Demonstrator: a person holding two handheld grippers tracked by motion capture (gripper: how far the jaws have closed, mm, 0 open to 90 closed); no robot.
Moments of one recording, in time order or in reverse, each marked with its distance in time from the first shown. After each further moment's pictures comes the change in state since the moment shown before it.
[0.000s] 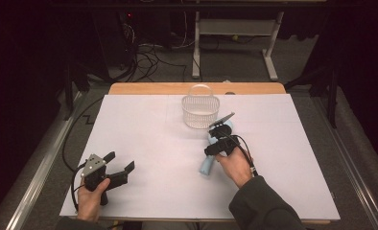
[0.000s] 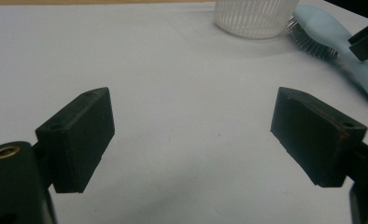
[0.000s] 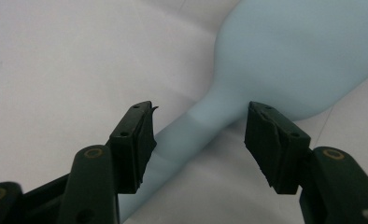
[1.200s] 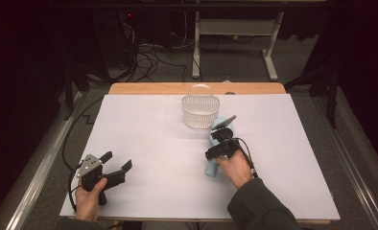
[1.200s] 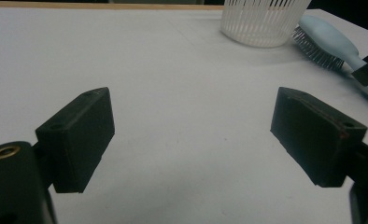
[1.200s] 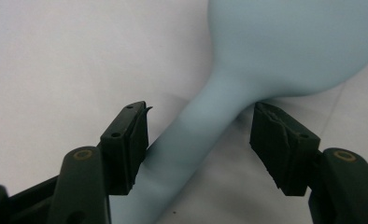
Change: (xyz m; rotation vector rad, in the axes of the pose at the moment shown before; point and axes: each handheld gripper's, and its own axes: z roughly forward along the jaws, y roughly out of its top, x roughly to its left) left arm 0.004 0.000 -0.005 -0.025 0.015 -0.028; right arm -0.009 -0.007 0.010 0.087 0.014 0.082
